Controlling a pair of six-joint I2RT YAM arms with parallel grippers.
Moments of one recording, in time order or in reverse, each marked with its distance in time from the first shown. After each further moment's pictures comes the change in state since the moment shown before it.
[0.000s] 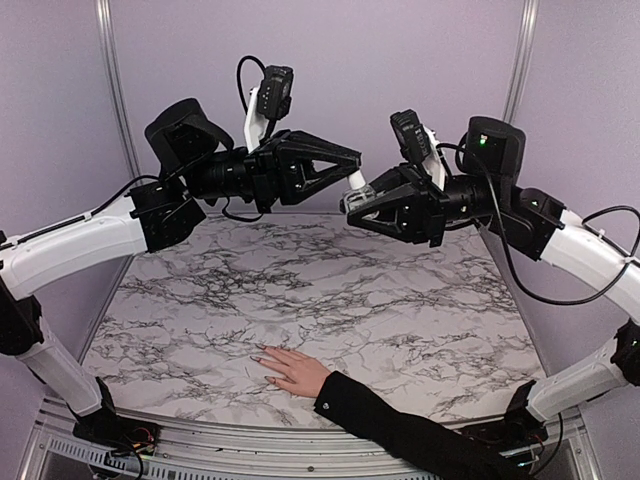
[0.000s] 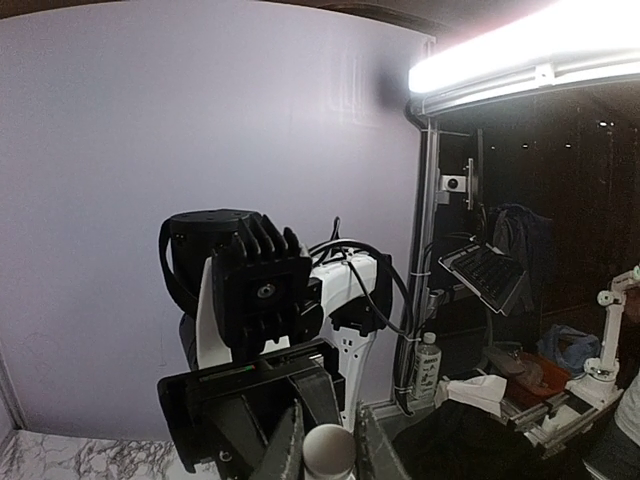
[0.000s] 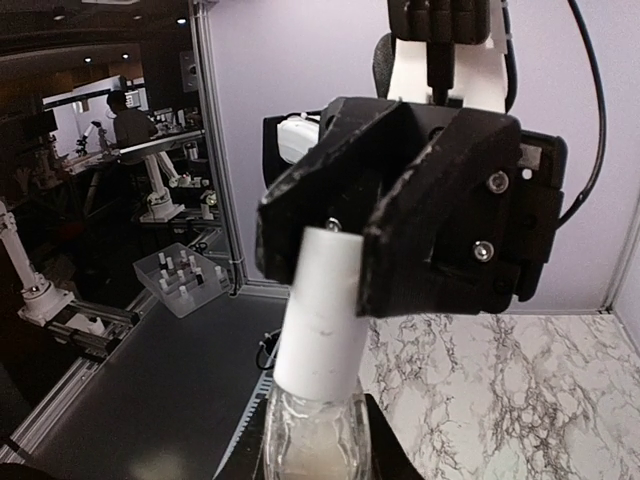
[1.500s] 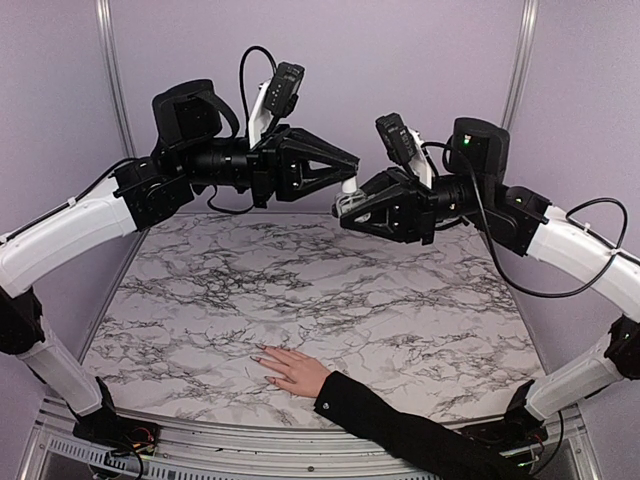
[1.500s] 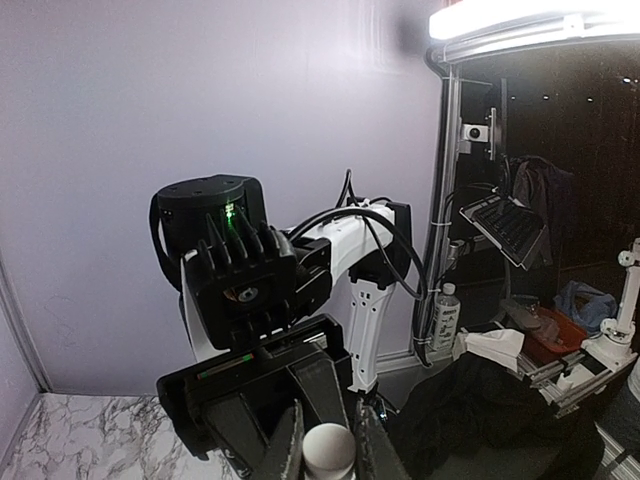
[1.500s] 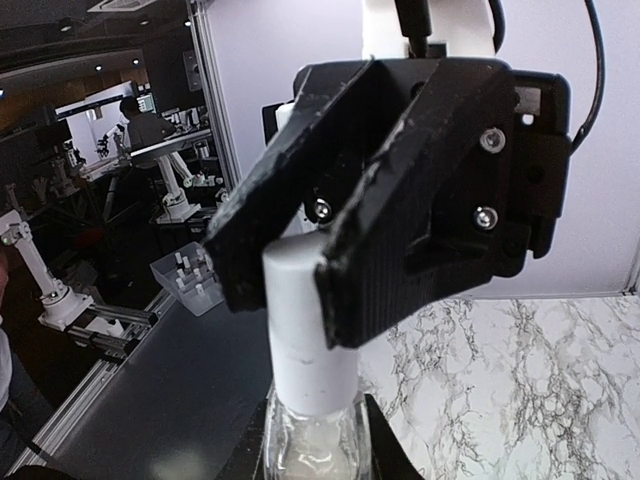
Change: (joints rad) left arm 0.019 0.010 0.153 -0.388 0.021 0.221; right arm -0.014 0.064 0.013 0.040 -0.085 0.077
